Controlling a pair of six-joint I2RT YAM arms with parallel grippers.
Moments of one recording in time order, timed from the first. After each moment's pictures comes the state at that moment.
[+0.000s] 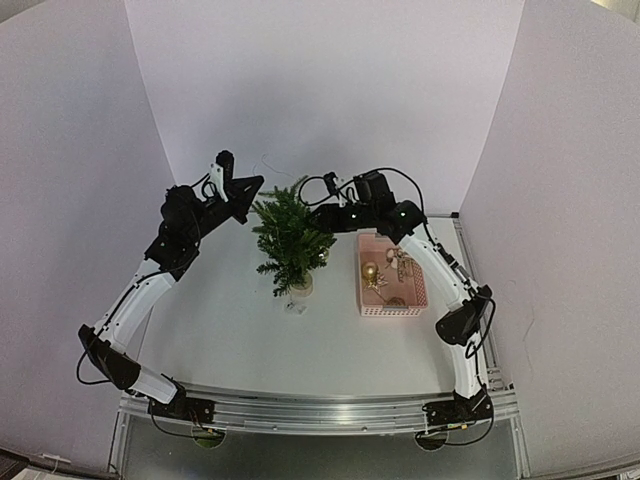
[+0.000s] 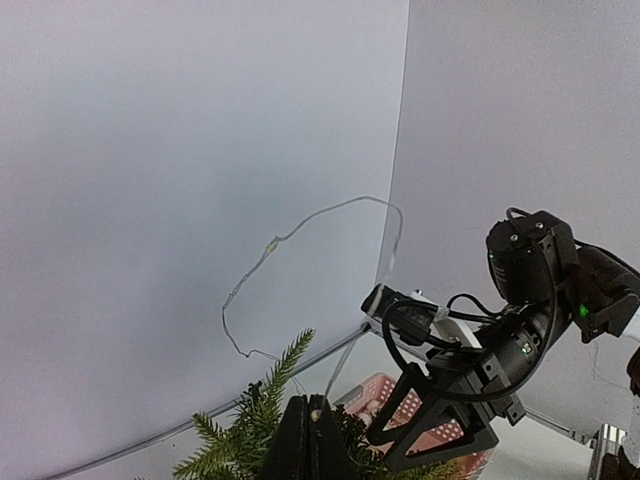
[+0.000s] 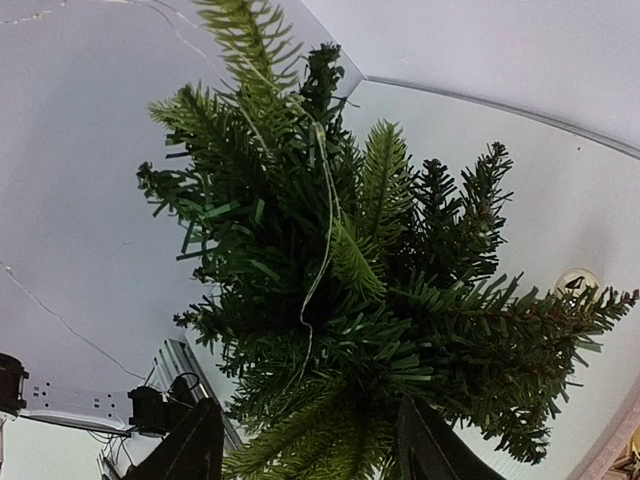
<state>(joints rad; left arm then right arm) -0.53 1.46 1.59 0.00 0.28 -0.13 0.66 2.16 2.48 -0.84 -0.45 0.45</state>
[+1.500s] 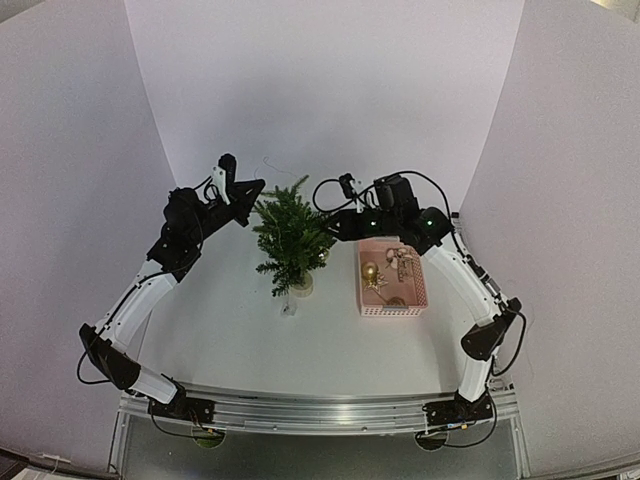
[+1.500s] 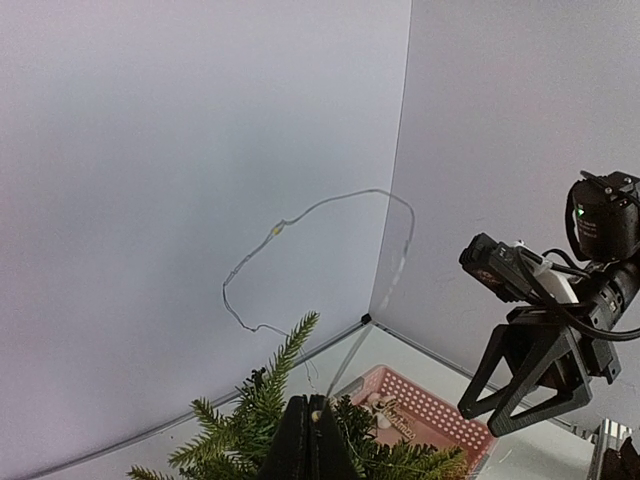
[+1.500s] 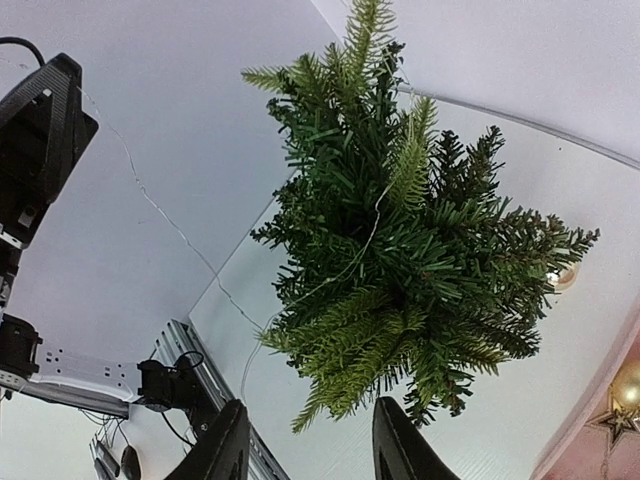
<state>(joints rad) -0.53 1.46 1.56 0.01 0.29 -0.13 0.68 1.90 2.23 -0.84 -0.41 0.43</state>
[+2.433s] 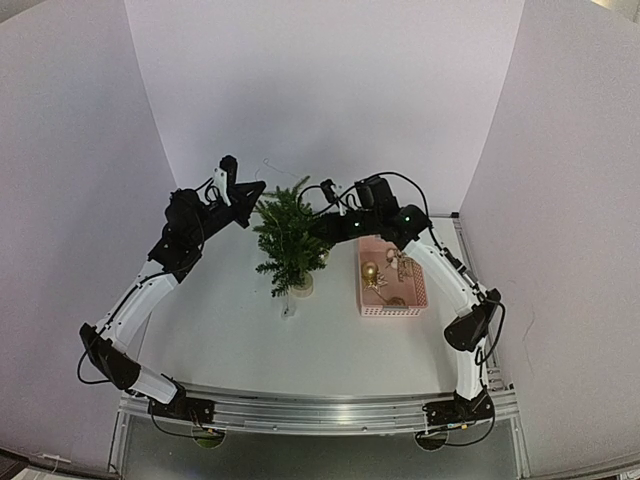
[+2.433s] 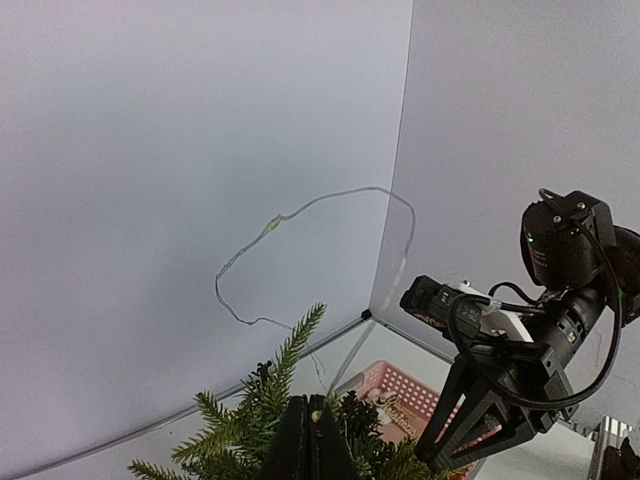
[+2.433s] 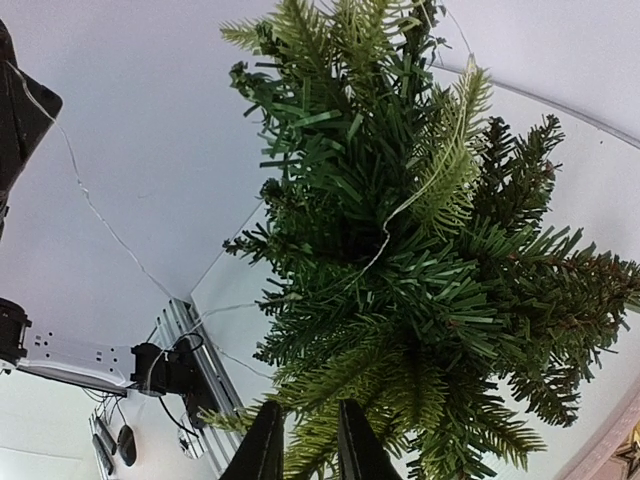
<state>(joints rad) -0.53 1.46 1.55 0.01 0.29 -0.13 0.69 2.07 2.35 -0.85 -0.50 0.38</state>
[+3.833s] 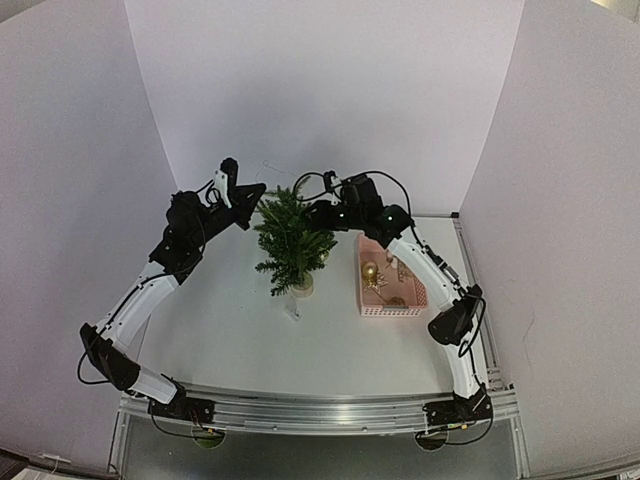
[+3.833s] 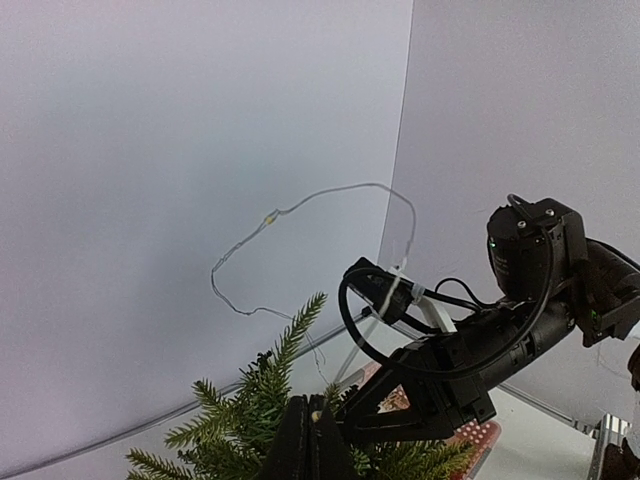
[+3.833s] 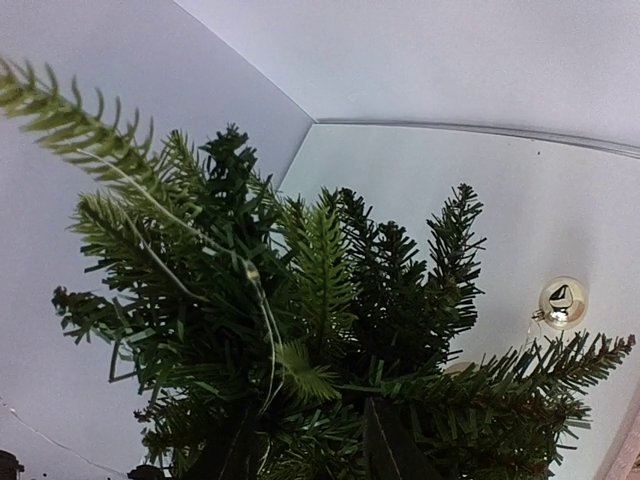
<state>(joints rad) -0.53 1.45 1.52 0.03 0.29 -0.13 0.71 2.23 2.52 -0.76 -0.25 0.61</state>
